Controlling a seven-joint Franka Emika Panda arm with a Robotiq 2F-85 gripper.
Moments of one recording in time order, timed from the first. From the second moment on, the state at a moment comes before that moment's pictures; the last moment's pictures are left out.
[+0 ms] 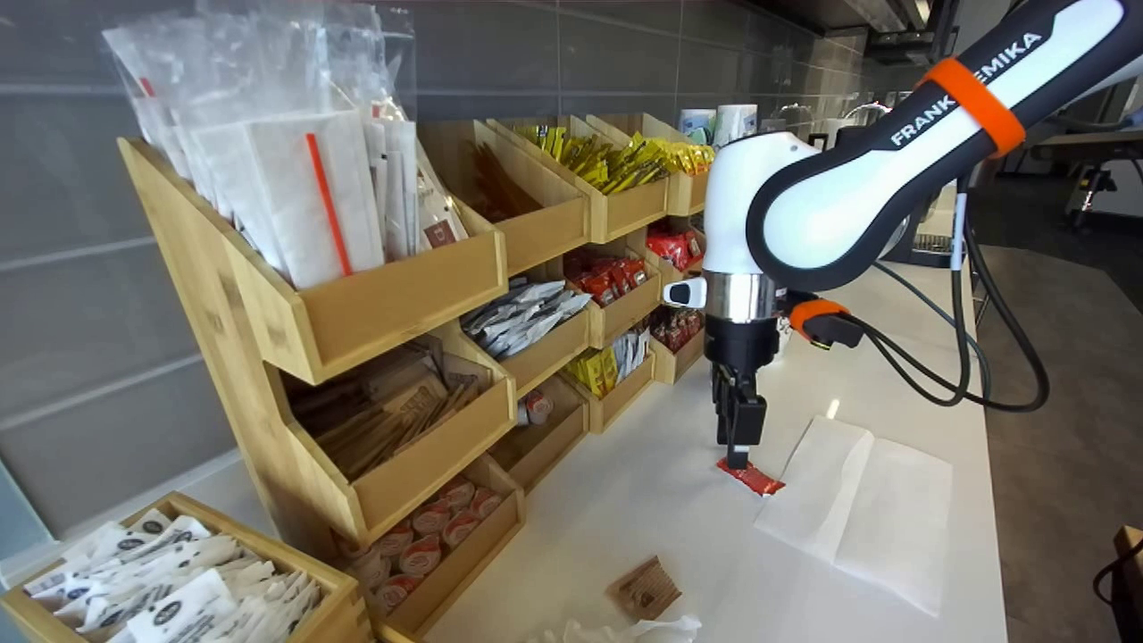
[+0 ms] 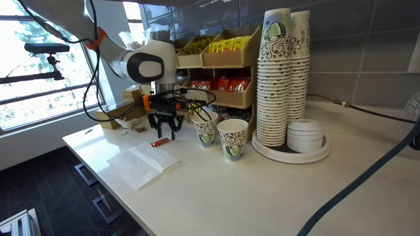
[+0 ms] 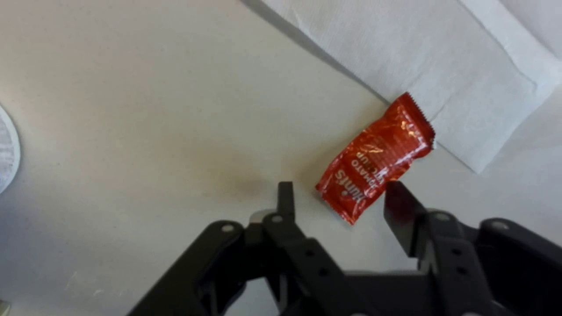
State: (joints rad) arm -0.05 0.22 0.08 -2.18 0.12 2.30 -0.60
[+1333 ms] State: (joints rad) arm -0.02 0.18 0.08 -2.18 0.11 2.27 -0.60
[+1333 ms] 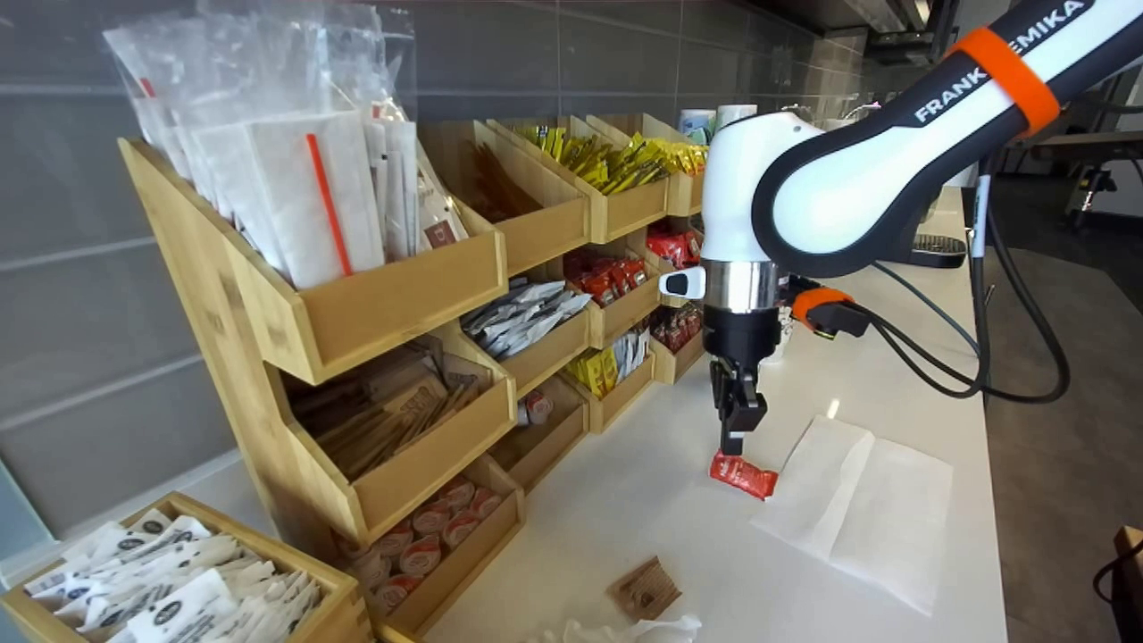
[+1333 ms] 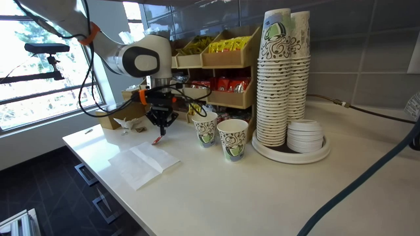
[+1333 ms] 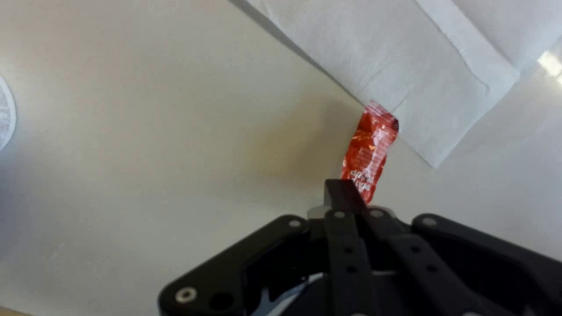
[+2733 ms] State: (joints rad) arm 0.05 -0.16 0.05 -2.29 0.12 2.50 -0.80
